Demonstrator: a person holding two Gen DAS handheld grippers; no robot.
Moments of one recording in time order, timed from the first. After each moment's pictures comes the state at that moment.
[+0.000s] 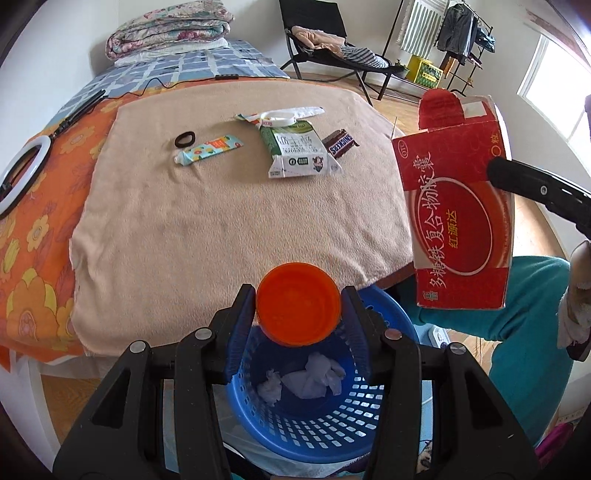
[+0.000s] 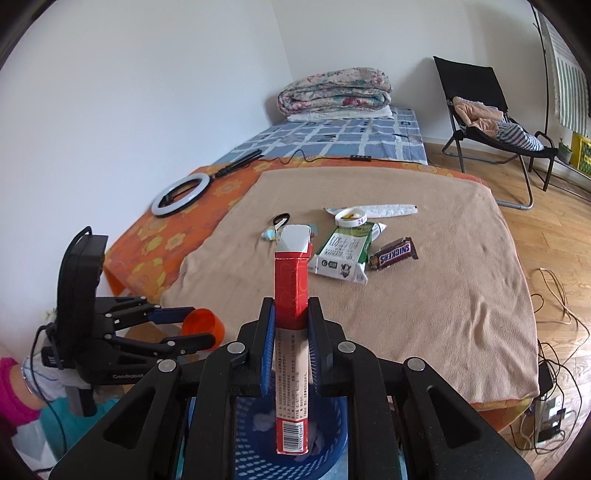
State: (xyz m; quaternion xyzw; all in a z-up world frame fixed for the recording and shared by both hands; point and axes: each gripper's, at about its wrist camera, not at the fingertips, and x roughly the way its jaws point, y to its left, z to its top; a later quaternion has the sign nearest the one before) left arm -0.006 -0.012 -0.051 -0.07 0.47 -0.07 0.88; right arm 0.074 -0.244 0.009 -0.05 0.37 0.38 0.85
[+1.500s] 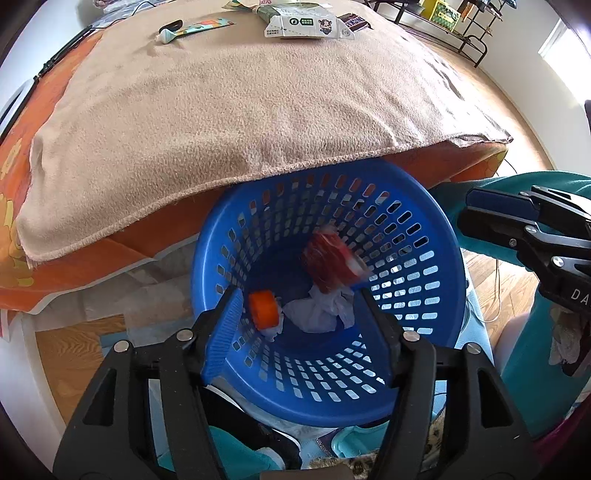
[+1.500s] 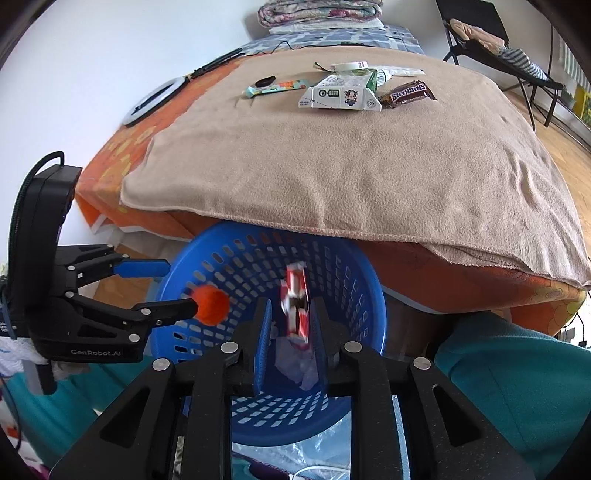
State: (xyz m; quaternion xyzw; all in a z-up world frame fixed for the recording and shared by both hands) left arm -0.030 -0.032 -0.149 -0.05 0.58 -0.06 0.81; right arm 0.035 -0.239 -0.124 -0.09 0.50 0.34 0.79
